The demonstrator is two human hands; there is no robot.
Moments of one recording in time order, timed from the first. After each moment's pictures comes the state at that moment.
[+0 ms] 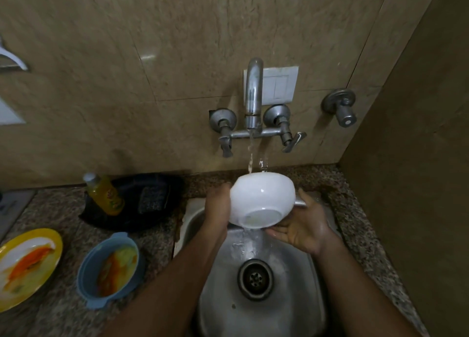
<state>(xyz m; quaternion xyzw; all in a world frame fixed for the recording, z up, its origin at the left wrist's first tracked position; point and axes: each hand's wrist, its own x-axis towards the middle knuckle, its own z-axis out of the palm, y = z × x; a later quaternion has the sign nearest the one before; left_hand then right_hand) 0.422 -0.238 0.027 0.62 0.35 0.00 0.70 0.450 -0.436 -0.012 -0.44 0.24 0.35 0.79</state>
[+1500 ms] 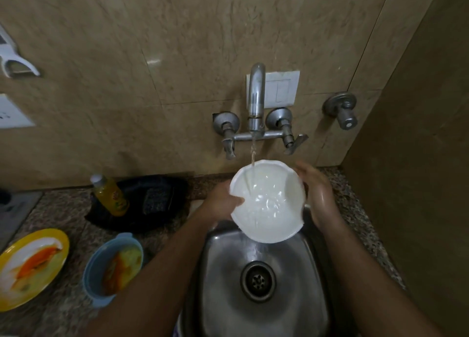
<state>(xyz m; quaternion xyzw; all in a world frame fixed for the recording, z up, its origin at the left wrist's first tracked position) 0.428 -0.215 0.037 0.78 0.20 -0.12 0.58 0.471 -0.425 0.044 -0.69 0.05 0.05 0.72</state>
